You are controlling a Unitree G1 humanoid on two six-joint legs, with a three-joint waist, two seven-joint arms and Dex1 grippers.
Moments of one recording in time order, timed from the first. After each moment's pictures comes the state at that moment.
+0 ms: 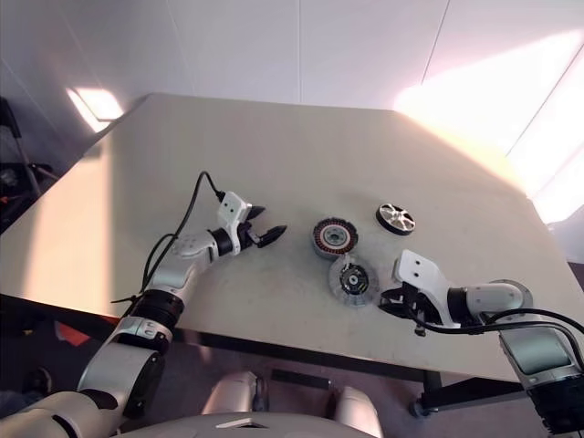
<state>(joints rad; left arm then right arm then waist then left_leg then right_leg) -0.55 0.18 -0.07 0.61 -0.14 0.03 -0.71 0.04 -0.90 0.04 -0.10 0.18 0.24 1.13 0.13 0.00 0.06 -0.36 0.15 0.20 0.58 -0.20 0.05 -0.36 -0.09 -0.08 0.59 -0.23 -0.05</state>
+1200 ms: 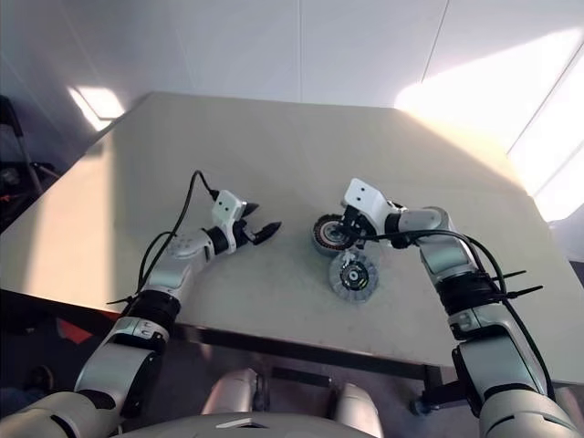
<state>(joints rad) -0.55 0.20 -0.06 0.61 -0.13 0.01 -0.67 -0.60 -0.58 0.23 0.39 0.00 0.18 0.99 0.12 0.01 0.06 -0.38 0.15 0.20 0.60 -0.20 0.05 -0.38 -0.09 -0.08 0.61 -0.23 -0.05</state>
